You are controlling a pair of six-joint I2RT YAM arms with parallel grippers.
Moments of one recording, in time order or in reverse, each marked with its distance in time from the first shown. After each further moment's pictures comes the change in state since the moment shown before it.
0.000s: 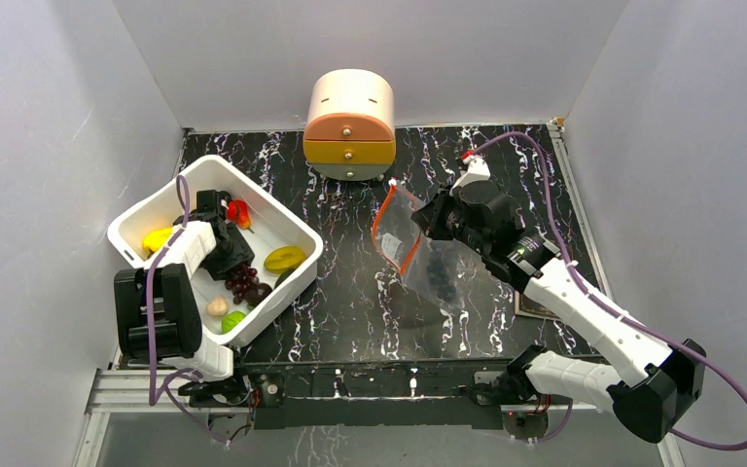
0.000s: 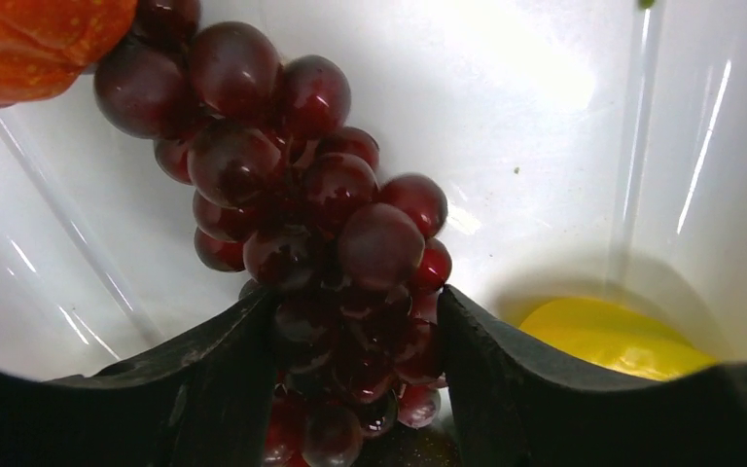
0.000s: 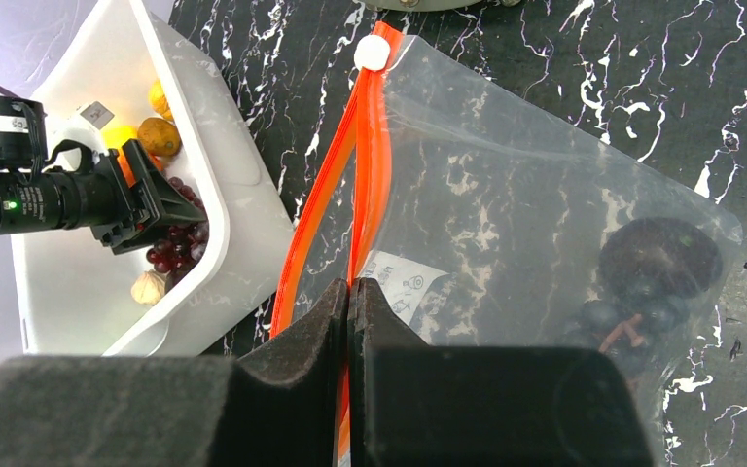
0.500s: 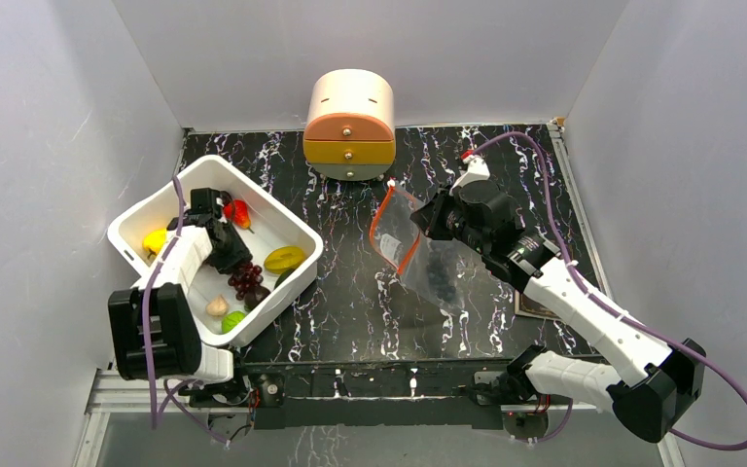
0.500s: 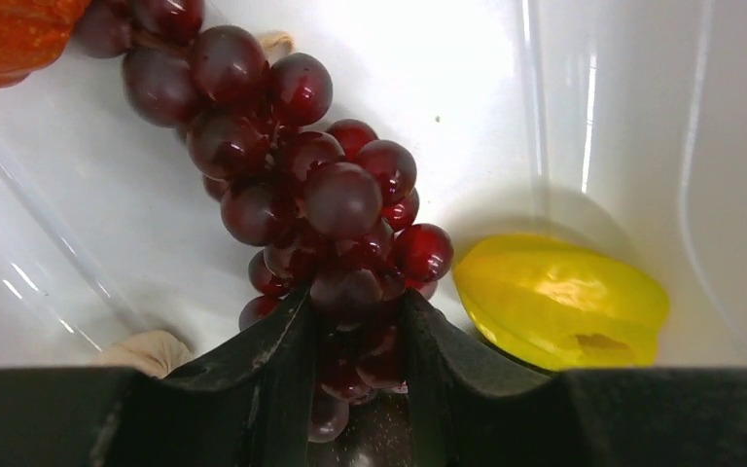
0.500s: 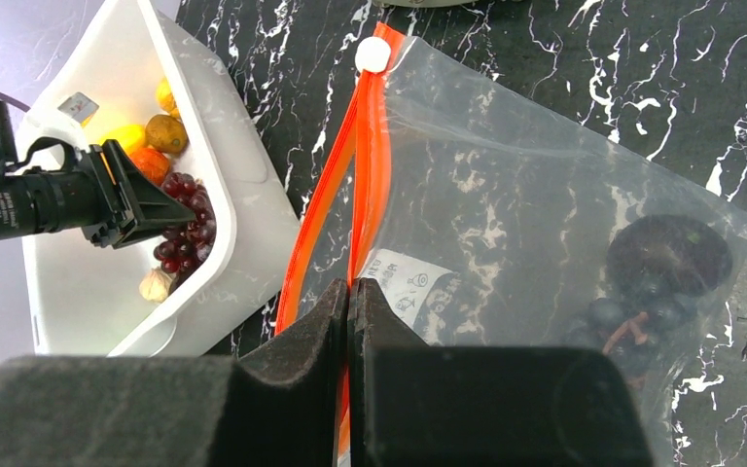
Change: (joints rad) left arm 0.000 -0.087 -0.002 -0.018 0.100 0.034; right arm 0.000 0.000 0.001 0.000 -0.012 0.012
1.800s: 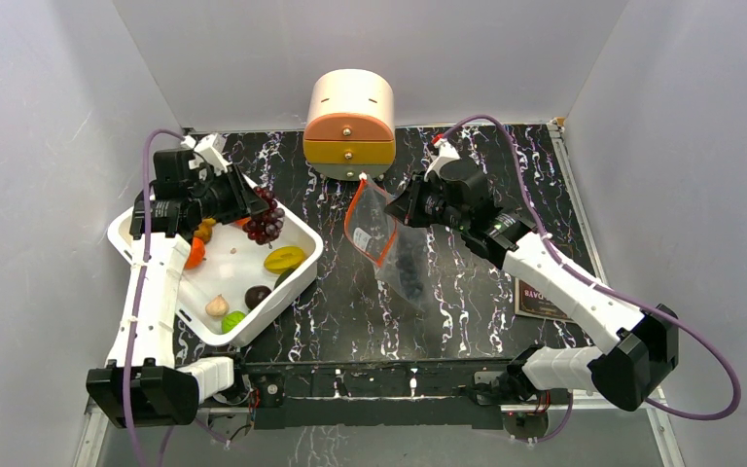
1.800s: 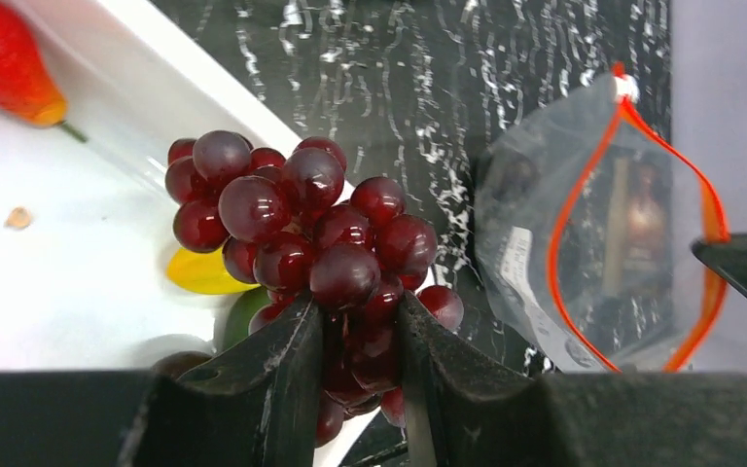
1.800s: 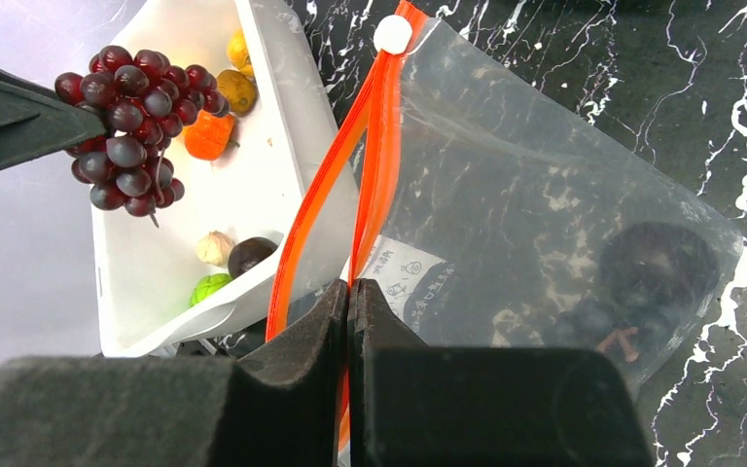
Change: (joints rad) left arm -0.061 -0.256 0.371 -0.146 0.446 0.155; right arm 0.000 0.182 0.135 0.050 -0.192 -0.017
